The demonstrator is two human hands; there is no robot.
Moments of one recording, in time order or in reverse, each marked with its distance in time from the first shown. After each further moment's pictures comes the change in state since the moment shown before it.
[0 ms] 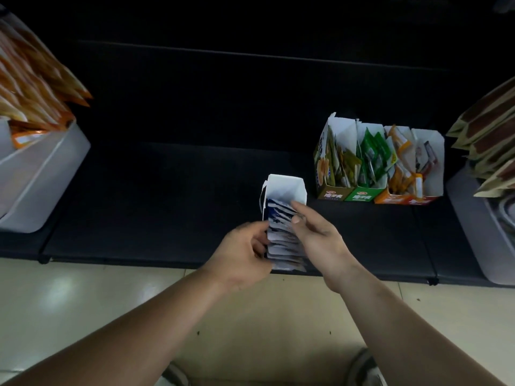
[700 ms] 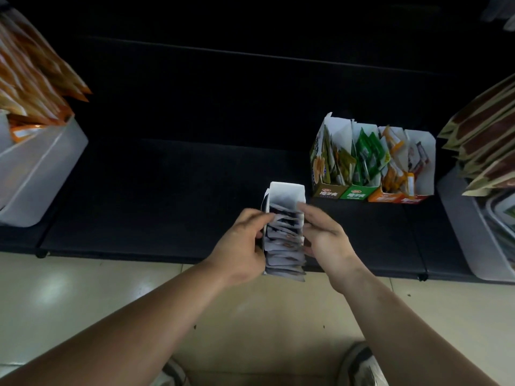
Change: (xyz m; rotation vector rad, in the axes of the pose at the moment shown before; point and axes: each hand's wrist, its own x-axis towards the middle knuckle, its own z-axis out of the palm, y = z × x) left_hand -0.005 0.013 -0.003 0.187 -0.010 0.074; right_hand -0.013 0.000 -0.012 0.048 0.052 0.039
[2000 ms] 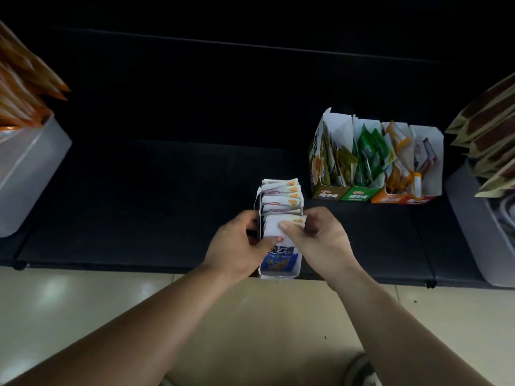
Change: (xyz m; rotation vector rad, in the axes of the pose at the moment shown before) left_hand 0.029 -0.007 0.011 -0.107 0.160 -0.187; right_hand 0.030 0.004 -0.001 -0.260 0.114 -0.084
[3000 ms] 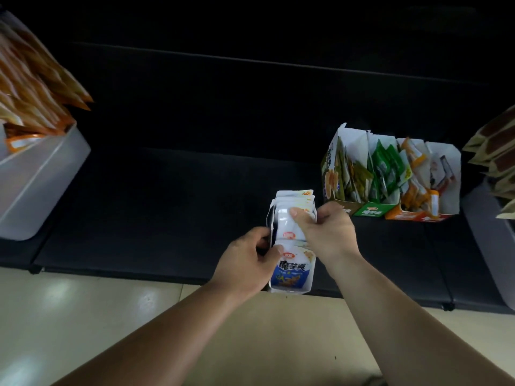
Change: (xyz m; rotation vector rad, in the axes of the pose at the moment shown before) left_hand -0.003 -0.006 -0.003 -0.050 -0.010 -0.017; right_hand 0.036 -0.024 0.015 -0.057 0.142 0.041
